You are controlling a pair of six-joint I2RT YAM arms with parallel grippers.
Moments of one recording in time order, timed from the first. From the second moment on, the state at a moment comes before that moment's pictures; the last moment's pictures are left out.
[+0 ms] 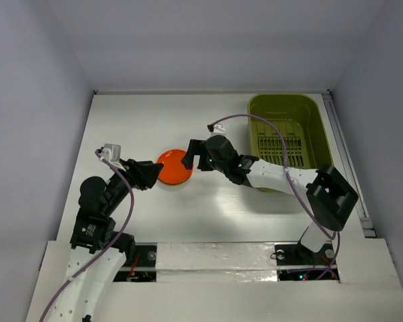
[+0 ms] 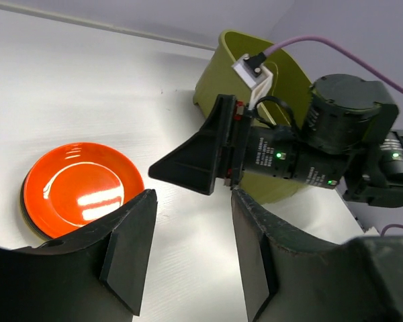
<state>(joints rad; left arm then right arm) -0.23 0.38 0.58 -0.25 0.32 -0.53 0.89 1.69 1.12 0.08 0.18 0.75</state>
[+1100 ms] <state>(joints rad) -0.22 0.40 0.63 -0.26 0.31 -0.52 0.90 0.30 0.82 -0.09 0.74 0.51</state>
